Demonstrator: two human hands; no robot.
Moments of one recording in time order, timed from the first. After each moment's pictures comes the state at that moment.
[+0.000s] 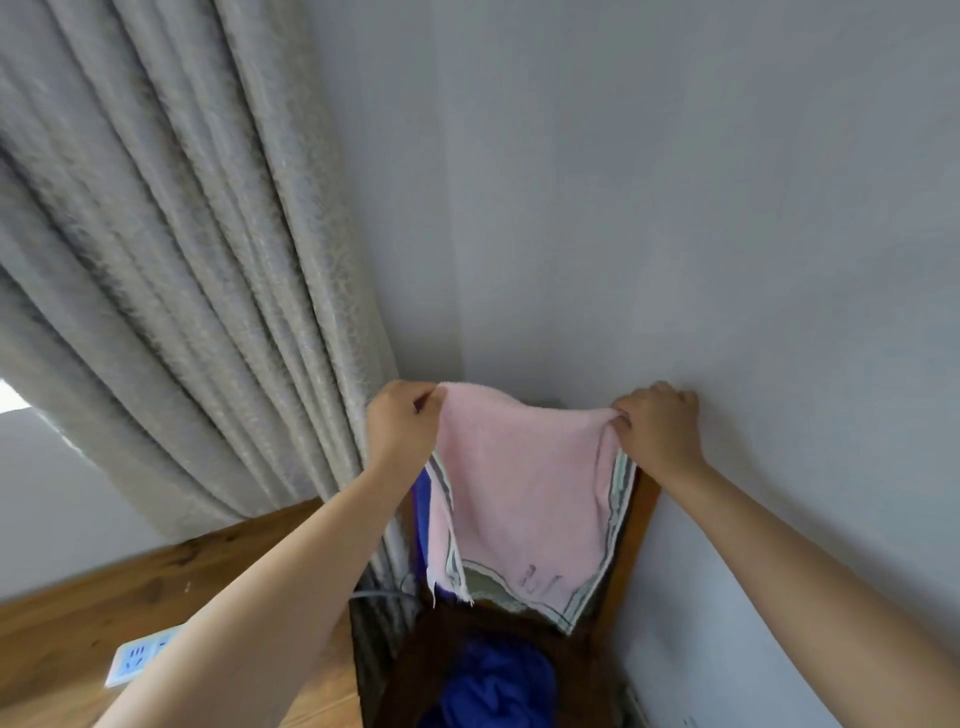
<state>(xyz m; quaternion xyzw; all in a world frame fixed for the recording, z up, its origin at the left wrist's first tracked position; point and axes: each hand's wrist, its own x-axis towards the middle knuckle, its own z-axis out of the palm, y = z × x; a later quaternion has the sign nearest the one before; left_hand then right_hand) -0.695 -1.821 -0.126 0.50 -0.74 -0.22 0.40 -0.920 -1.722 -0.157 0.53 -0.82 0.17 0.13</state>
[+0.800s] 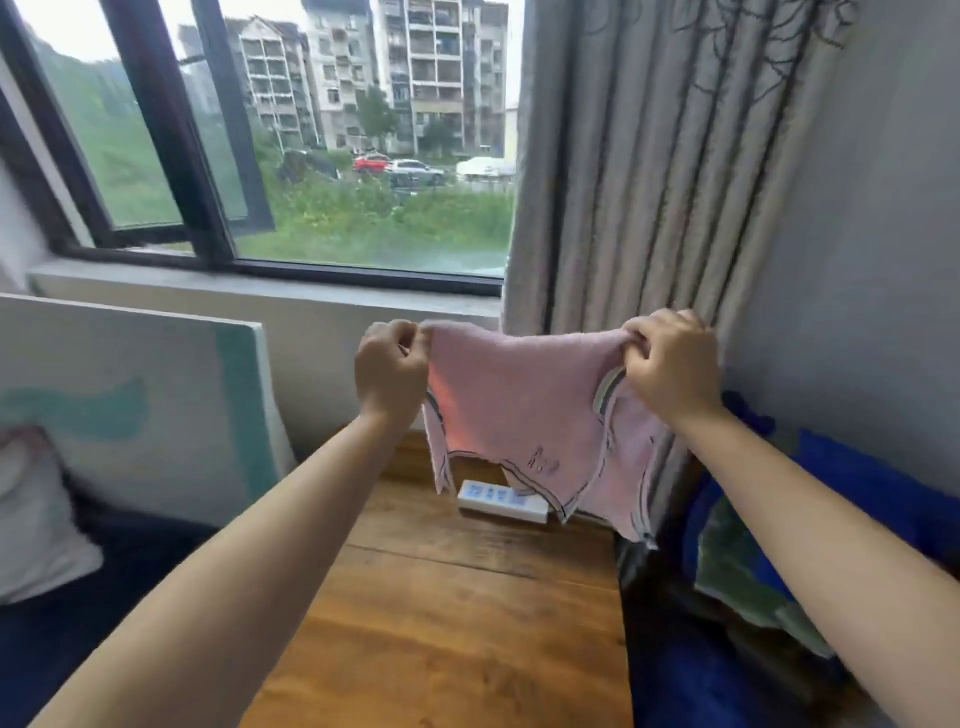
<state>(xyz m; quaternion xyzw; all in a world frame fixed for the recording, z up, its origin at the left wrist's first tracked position) -0.290 -1.693 -0.044 0.61 -0.55 -0.05 0.57 -0.530 -1.698 -0.034 0.69 -0.57 0.42 0.15</state>
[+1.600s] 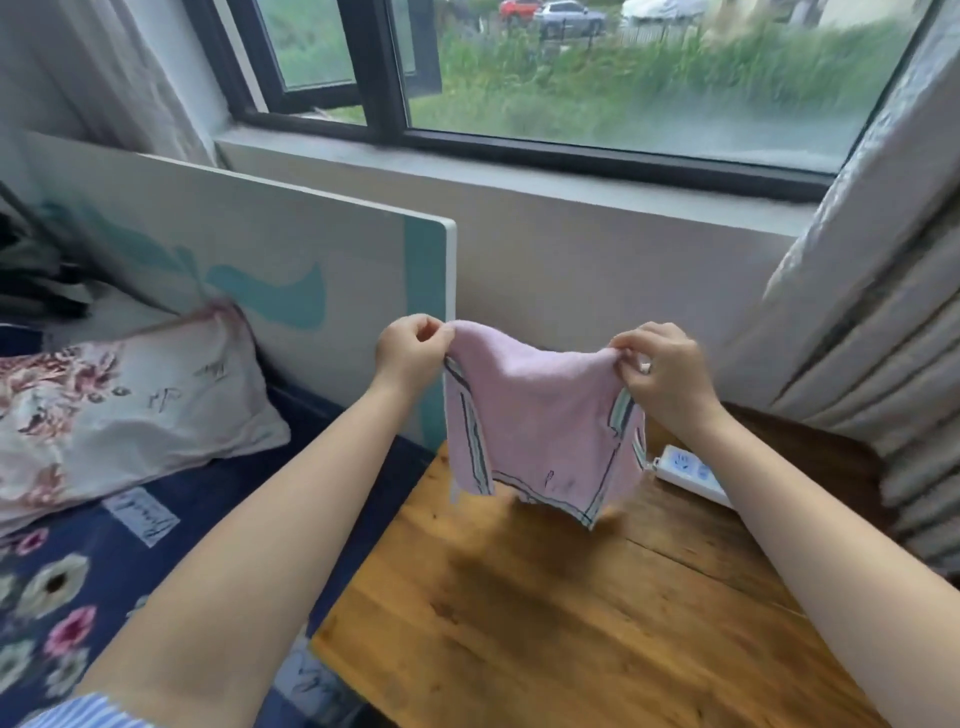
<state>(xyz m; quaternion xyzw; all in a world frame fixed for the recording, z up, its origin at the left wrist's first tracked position) -0.016 -1.753 -0.140 0.75 -0.44 -0.18 0.46 -0.247 -1.815 -0.155 0.80 -0.46 0.37 -0.10</state>
